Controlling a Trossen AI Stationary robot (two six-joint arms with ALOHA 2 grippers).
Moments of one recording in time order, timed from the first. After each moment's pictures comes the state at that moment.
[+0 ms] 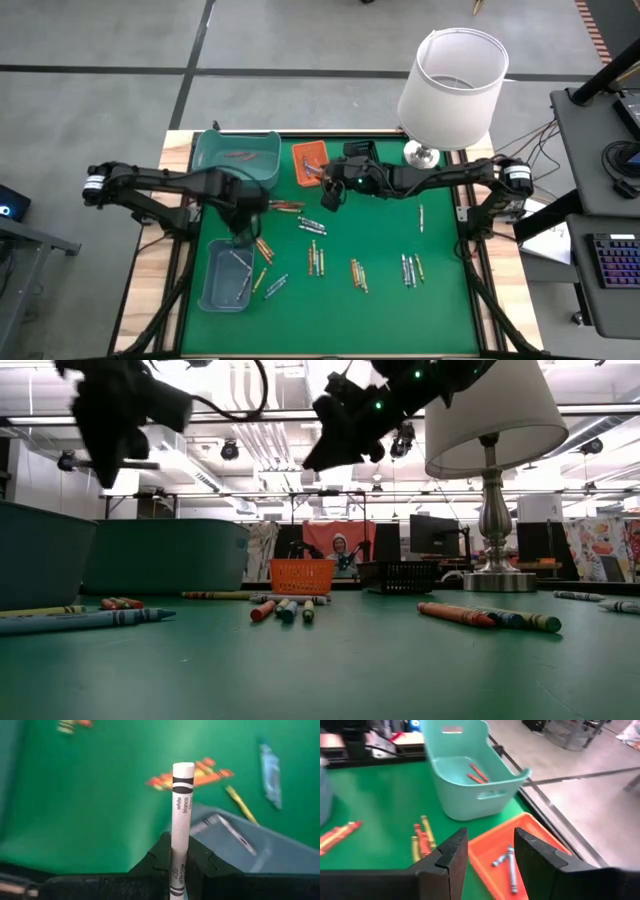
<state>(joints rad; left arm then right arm) -0.04 1.29 1.09 -1.27 0.09 -0.44 -0.15 1.66 1.16 0.06 0.32 -0.02</state>
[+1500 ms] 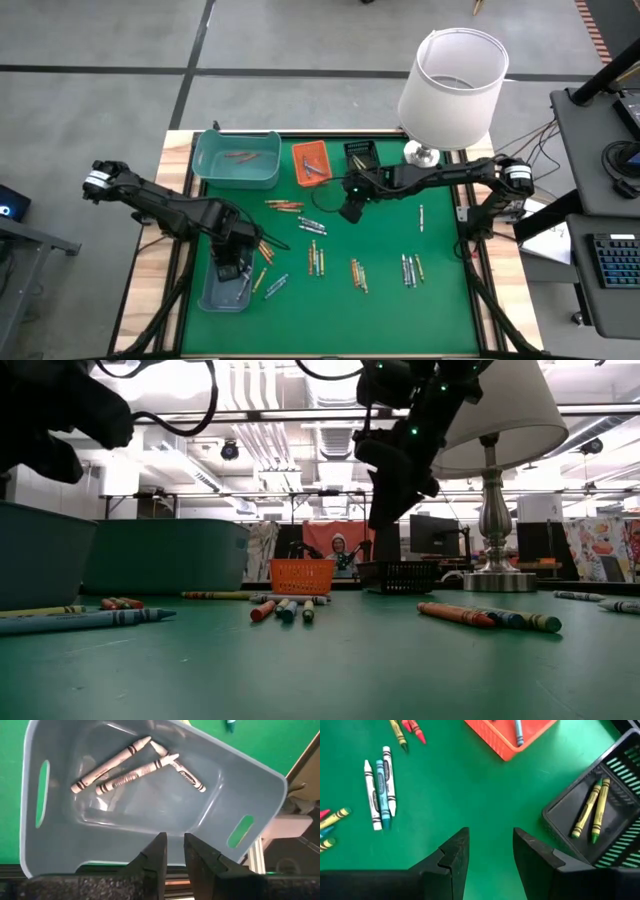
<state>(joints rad) -0.29 1.29 0.92 -1.14 0.40 -0.65 -0.14 1.65 1.18 -0.56 0.22 0.34</state>
